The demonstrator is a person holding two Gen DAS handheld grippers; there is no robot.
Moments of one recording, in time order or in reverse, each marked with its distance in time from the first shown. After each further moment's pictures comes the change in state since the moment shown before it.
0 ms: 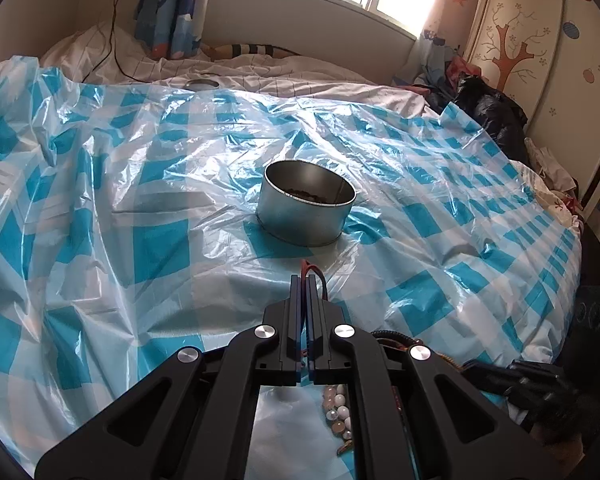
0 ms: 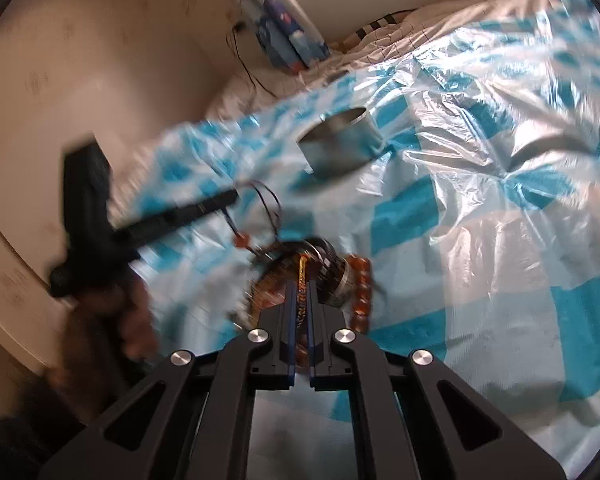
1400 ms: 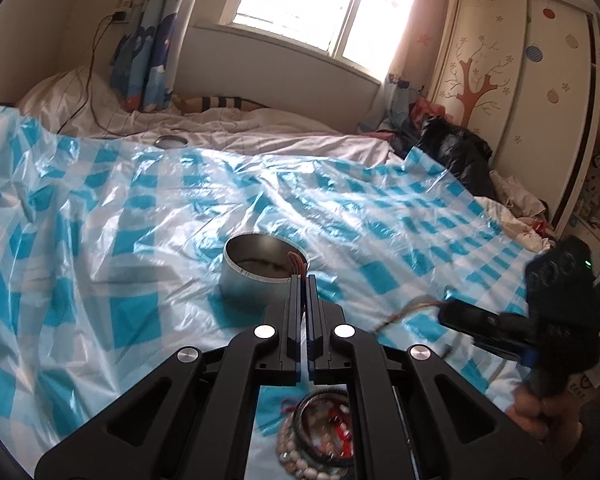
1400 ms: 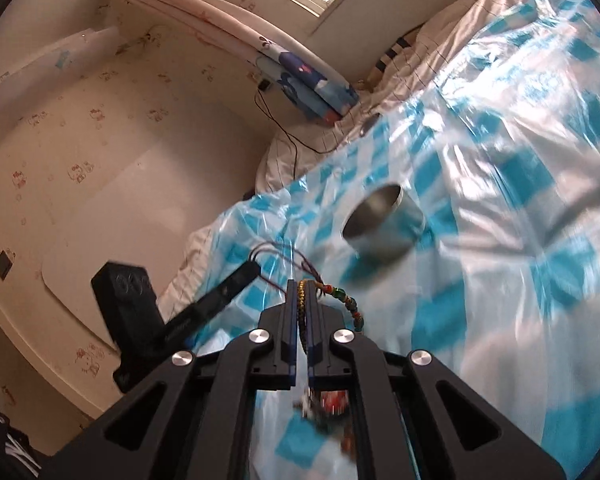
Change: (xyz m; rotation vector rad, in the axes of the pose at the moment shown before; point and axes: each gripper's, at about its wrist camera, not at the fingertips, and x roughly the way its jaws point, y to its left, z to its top) left arm -0.026 -0.021 0.029 0.044 -0.182 -0.114; right arm -0.004 -0.013 0.085 0.091 -0.114 0.208
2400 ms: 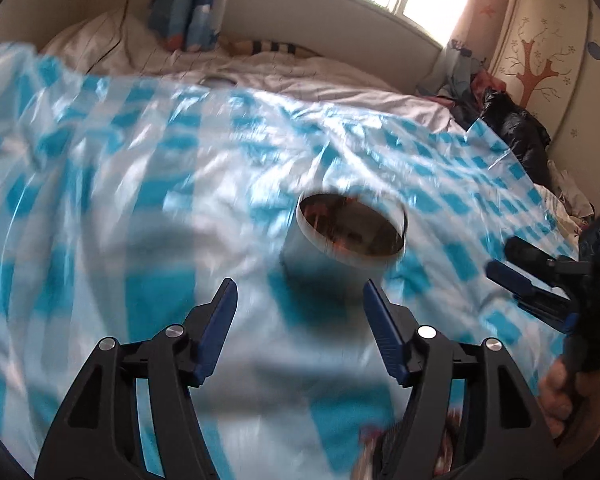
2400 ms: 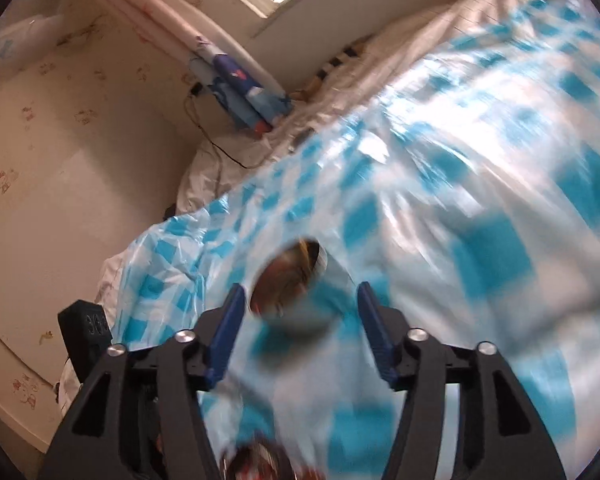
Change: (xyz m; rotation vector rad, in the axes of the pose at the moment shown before) left arm 0.067 0.052 -0.014 -0.113 0.186 0.165; right arm 0.026 -0.045 0.029 0.054 -0.013 -0.287
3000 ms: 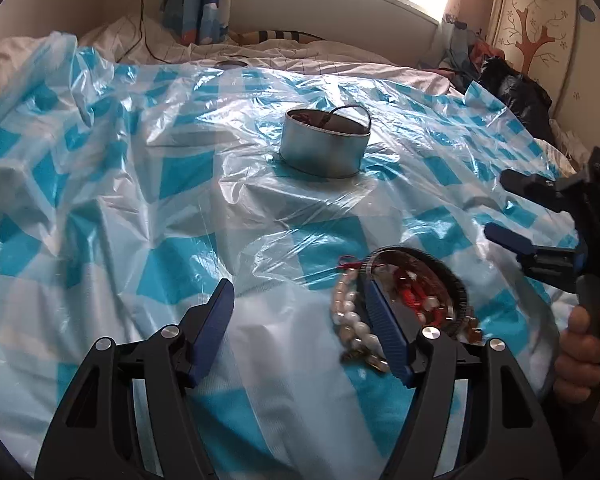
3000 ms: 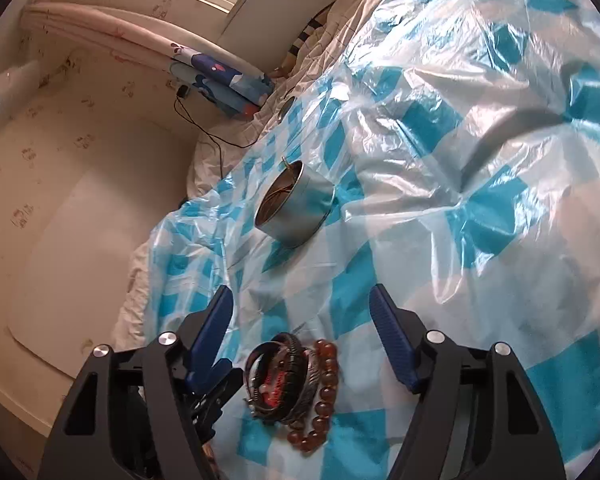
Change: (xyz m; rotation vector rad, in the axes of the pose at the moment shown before) left arm -0.070 -0.034 -0.098 0.071 0.021 0.099; right arm -0.037 -0.017 -0.055 0.177 0.076 0.107
